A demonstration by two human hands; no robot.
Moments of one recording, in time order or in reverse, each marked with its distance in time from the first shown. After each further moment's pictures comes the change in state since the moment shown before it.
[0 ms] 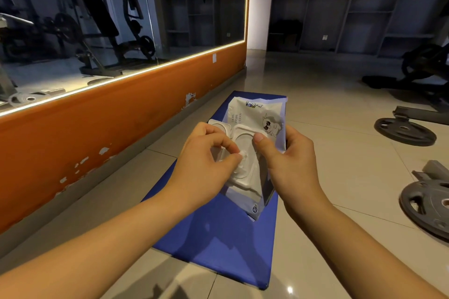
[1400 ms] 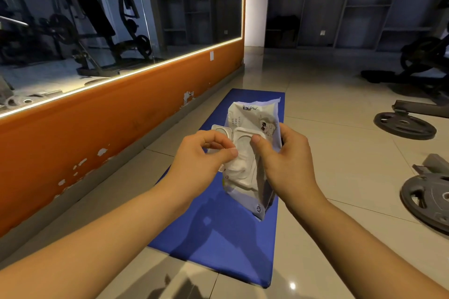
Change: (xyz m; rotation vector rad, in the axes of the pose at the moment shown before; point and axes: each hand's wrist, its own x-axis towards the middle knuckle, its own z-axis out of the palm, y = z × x) left_hand 0.008 -0.010 0.003 -0.306 -0.041 -0.186; right_hand 0.007 0.015 -0.002 -0.214 0.037 -0.008
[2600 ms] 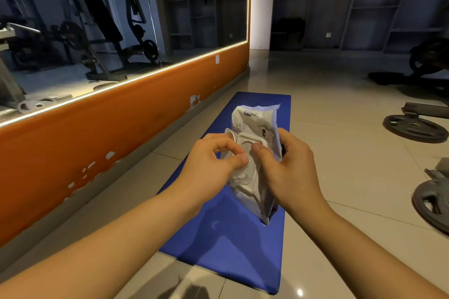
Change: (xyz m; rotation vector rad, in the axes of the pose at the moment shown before) left_hand -0.001 0.003 0.001 0.051 -0.037 -0.032; right_hand -0.007 -0.001 0.008 -0.055 -0.033 -0.102
